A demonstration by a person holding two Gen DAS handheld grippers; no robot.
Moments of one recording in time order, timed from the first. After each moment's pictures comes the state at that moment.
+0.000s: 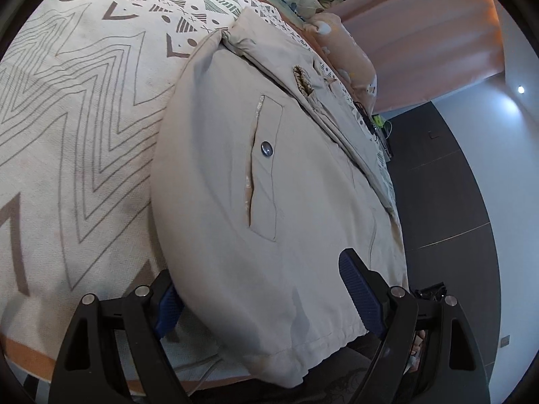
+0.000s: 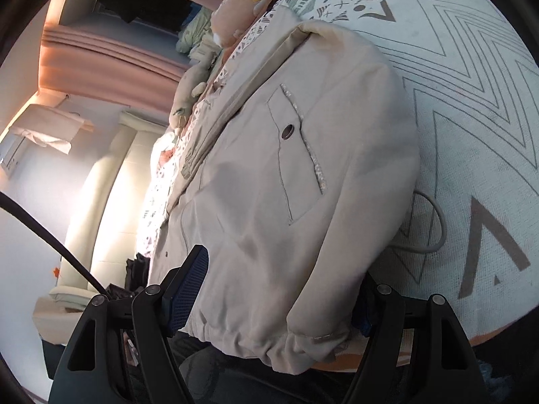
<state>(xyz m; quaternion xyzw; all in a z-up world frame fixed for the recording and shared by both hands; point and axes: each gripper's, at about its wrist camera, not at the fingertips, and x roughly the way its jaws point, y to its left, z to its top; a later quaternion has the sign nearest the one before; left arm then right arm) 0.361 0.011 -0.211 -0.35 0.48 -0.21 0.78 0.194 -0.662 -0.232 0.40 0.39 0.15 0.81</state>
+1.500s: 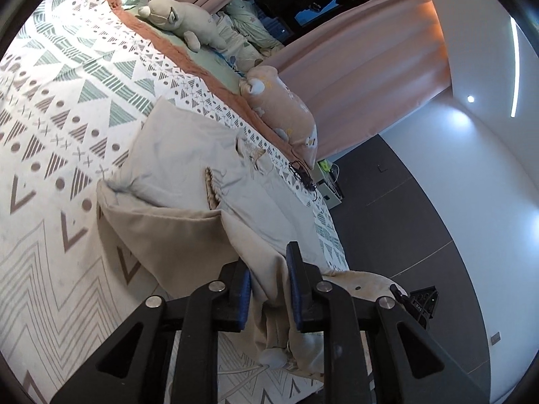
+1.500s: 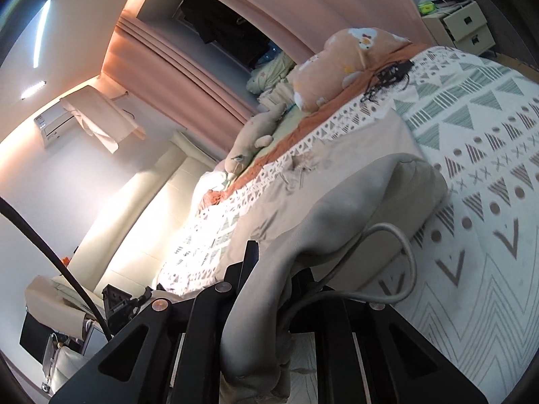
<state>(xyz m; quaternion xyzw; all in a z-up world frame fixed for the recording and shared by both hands) 0.449 0.015 -0.082 -0.36 0.35 -0.27 0.82 0.288 -0.648 -0.096 0.33 0.25 0.21 0.89</state>
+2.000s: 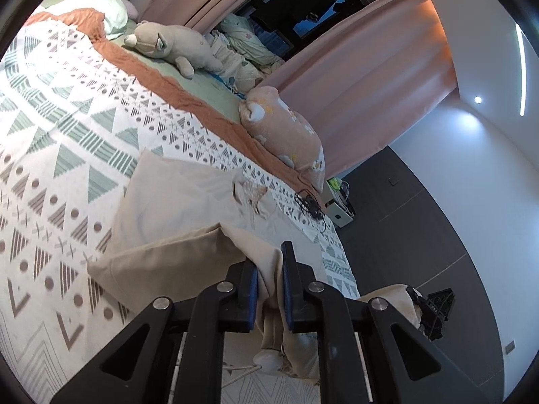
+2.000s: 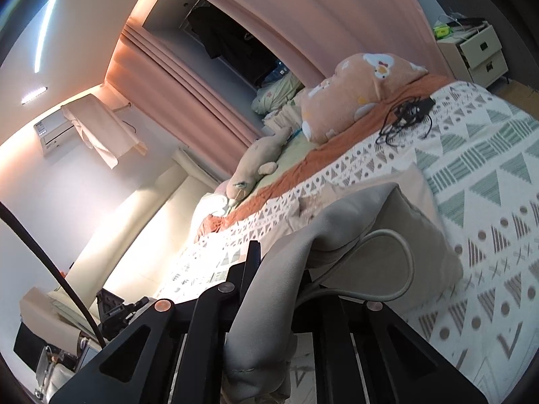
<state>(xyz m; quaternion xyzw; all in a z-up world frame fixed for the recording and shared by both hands) 0.542 0.008 -0.023 -0.34 0.33 -0.24 0.85 0.381 -0.656 -0.044 0.31 0.21 0.21 0.90</state>
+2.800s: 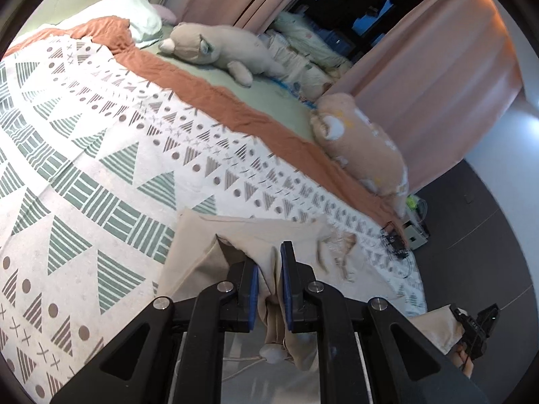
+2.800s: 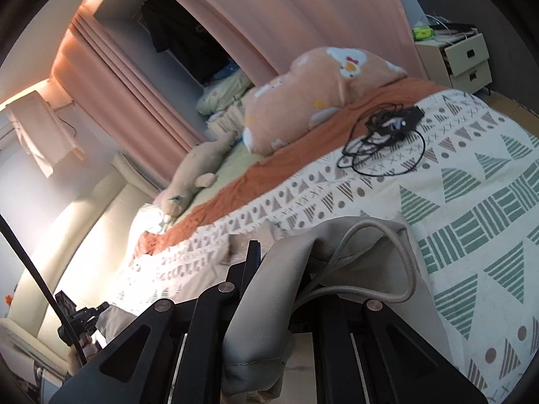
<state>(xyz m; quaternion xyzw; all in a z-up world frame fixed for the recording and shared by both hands) 0.751 0.000 -0.081 -0.28 0.38 -0.10 0.87 0.590 -0.626 -0.070 0.28 0.26 0.11 0.92</state>
